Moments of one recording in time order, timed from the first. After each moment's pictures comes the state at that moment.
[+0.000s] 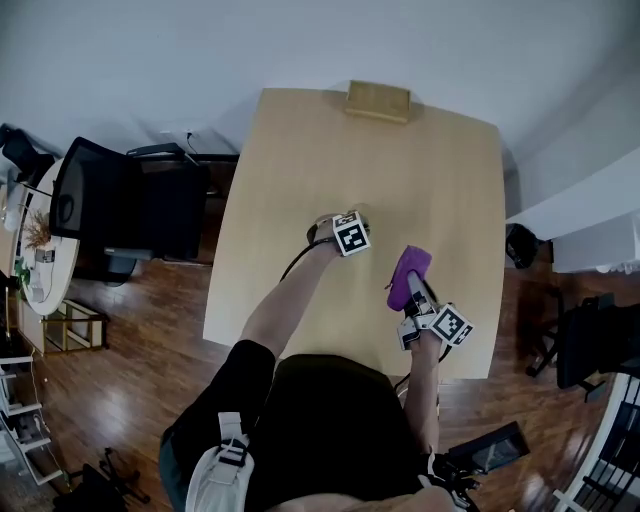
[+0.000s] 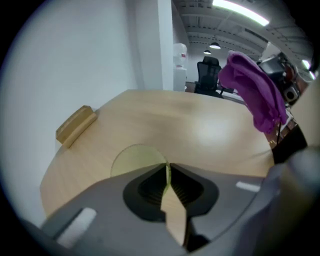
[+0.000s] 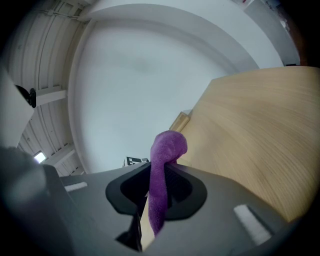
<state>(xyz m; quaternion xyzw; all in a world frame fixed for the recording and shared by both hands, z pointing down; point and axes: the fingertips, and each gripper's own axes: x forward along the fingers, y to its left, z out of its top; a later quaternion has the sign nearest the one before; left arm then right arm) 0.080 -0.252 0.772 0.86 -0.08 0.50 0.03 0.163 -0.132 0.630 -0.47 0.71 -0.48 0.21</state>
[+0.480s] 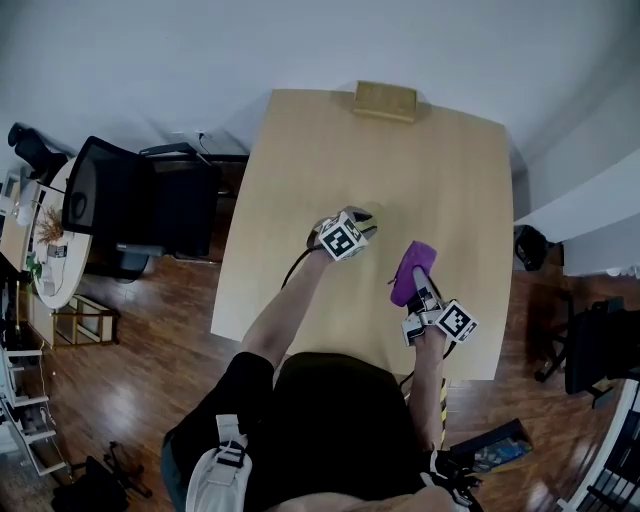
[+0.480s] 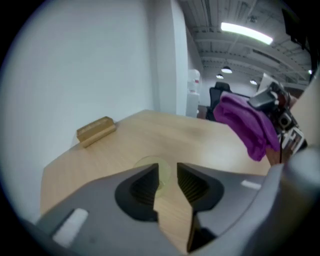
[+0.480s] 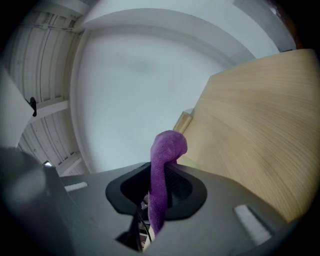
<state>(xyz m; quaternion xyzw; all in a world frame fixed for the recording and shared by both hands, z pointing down) 0.074 -0.258 0.714 0.91 -0.17 0.38 0.07 0.170 -0.137 0.628 -0.45 0.72 -0.47 0.24</state>
